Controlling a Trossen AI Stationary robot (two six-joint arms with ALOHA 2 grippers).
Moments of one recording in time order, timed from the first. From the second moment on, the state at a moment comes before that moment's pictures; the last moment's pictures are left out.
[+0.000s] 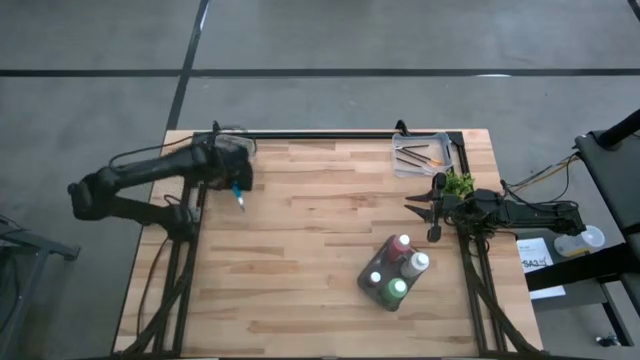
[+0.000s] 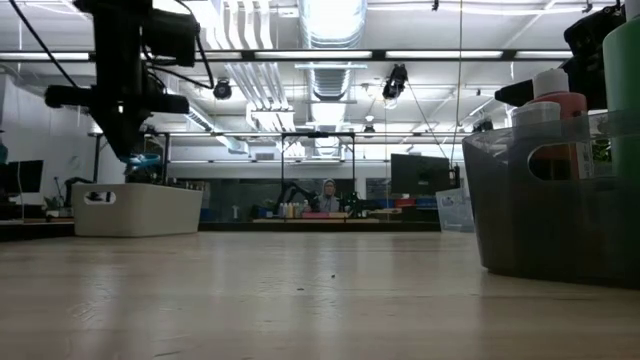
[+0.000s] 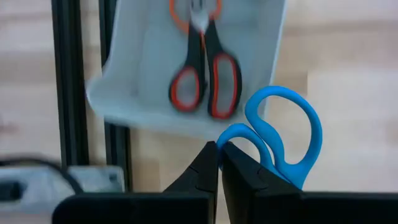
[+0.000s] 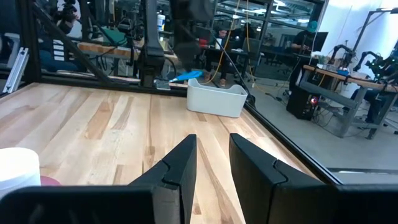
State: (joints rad) left arm 0.41 1.17 0.92 -1.26 -0.31 -1.11; right arm 0.01 0.02 0.03 -0.02 0.18 -0.13
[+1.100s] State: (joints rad) left arm 0.88 1.44 0.99 -0.99 -0.41 -0.45; right arm 0.01 0.02 0.03 -0.02 0.18 -0.13
